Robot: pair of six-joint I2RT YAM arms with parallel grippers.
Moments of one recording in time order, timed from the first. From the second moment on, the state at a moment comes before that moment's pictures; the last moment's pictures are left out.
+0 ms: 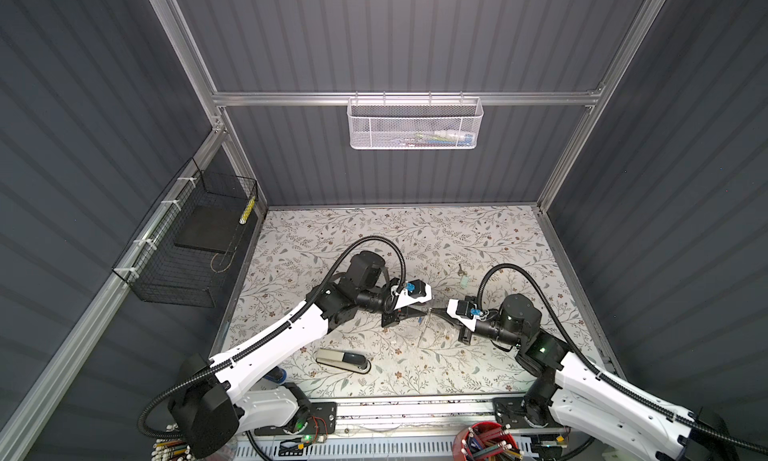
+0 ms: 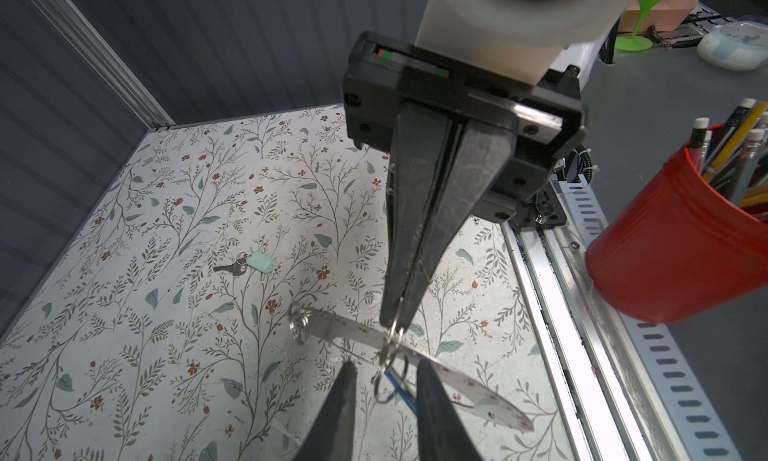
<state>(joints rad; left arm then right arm) -0.80 1.24 0.99 -0.38 0.66 0.60 0.72 0.78 0.41 0.20 -0.47 -0.37</state>
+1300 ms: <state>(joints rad) -0.79 1.41 1.24 -0.69 0.58 0.63 0.72 0.77 0.42 0.19 -0.36 -0.40</state>
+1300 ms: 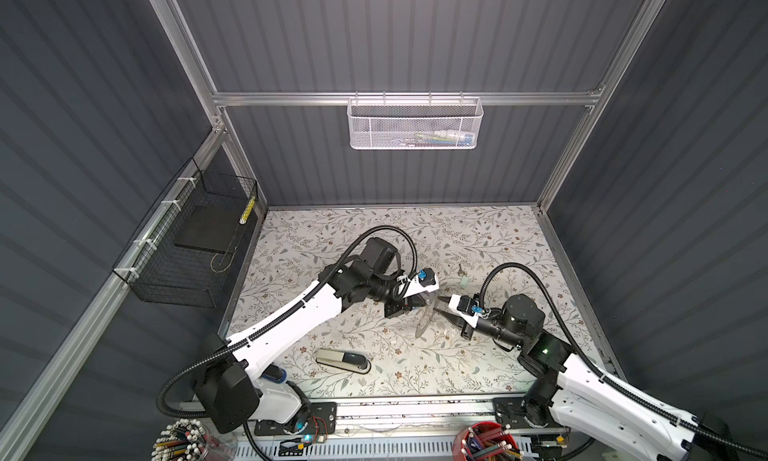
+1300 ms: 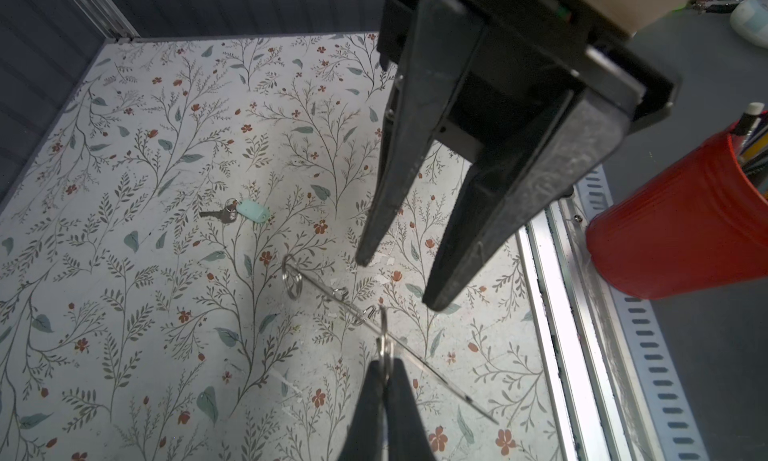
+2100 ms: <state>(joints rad) -0.81 1.42 1.28 -0.74 0.57 0.64 0.72 0.85 0.43 0.29 -0.42 -0.32</state>
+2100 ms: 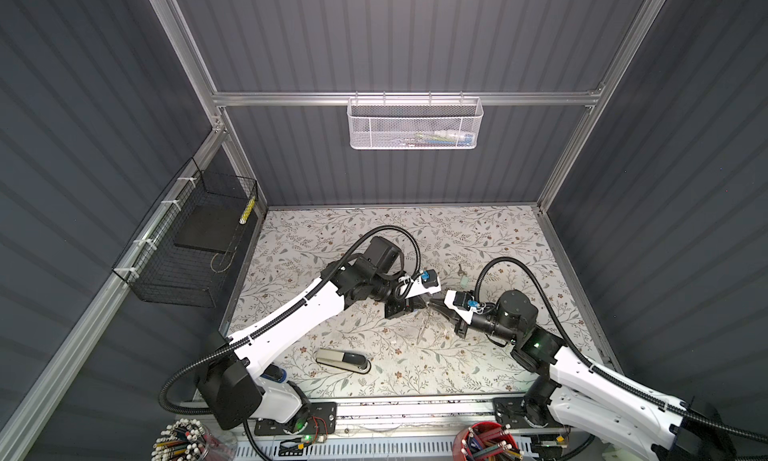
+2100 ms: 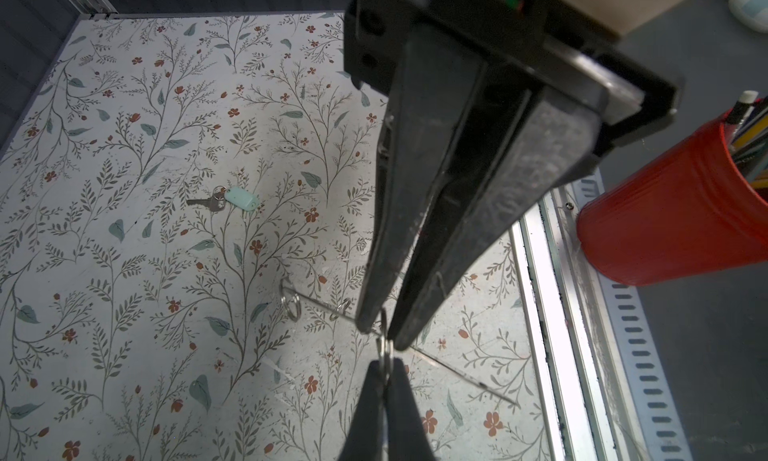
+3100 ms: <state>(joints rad) -0.81 1.20 0.96 -0.37 0.49 0.45 0.71 0.86 0.42 0.40 -0.47 -0.29</state>
